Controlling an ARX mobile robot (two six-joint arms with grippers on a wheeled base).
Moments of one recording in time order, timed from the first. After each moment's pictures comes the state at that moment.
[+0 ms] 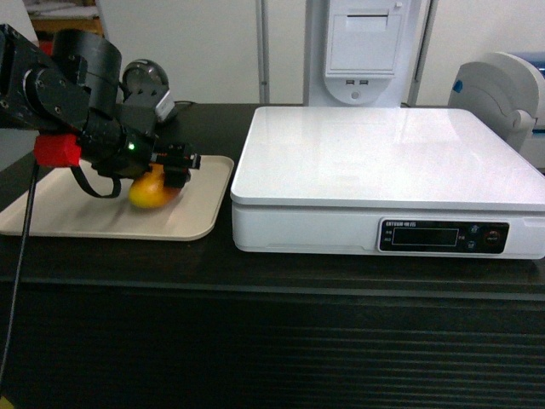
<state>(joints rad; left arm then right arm) -0.08 2.36 1.66 0.00 0.11 0.14 0.00 0.00 0.01 0.00 0.00 0.00</state>
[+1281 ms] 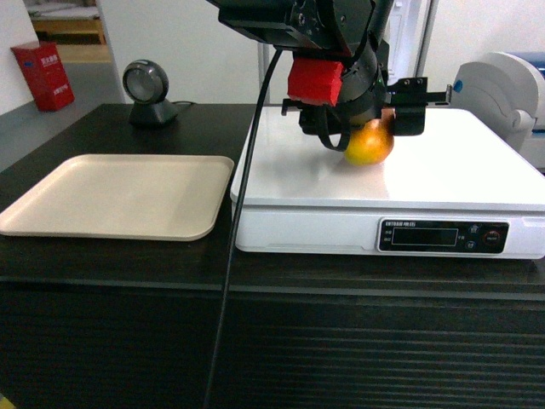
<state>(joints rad) -0.57 2.44 2.07 -0.22 -0.07 -0.21 0.00 0.00 0.01 0.00 0.00 0.00</state>
